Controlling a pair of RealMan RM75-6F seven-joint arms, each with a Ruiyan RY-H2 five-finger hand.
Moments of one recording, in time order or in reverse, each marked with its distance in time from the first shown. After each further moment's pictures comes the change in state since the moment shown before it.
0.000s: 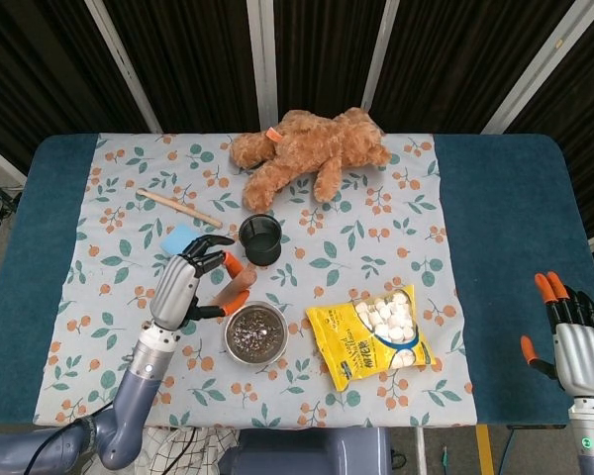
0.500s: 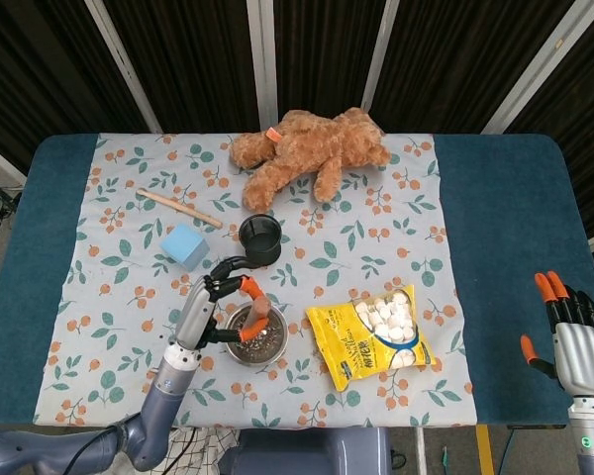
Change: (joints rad) left arm -0.009 -0.222 0.057 0.286 0.131 0.139 -0.338; right arm 0.001 -0.003 0.002 0.002 0.002 0.001 -0.004
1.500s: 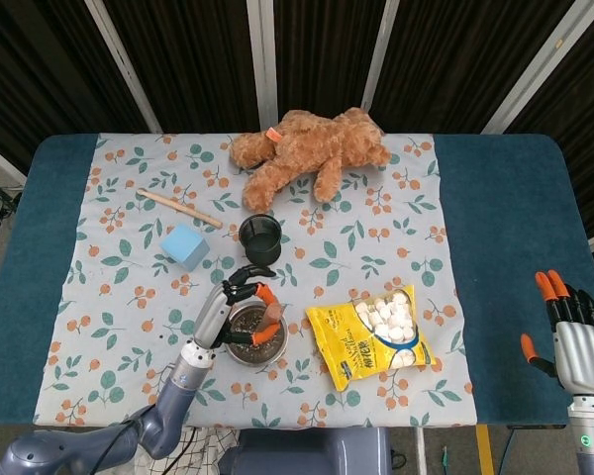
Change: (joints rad) left arm -0.038 -0.152 0.024 0.344 0.002 0.008 -0.224; right arm 0.002 -0.004 0.005 0.000 0.009 -0.003 -0.005
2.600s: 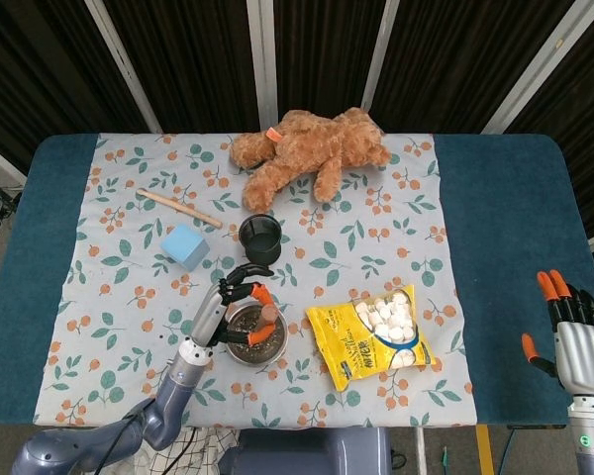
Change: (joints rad) left arm -0.031 -0.052 0.002 0.168 0.009 0.077 -0.141; right arm -0.003 -0.009 0.004 0.004 0.003 0.011 -0.010
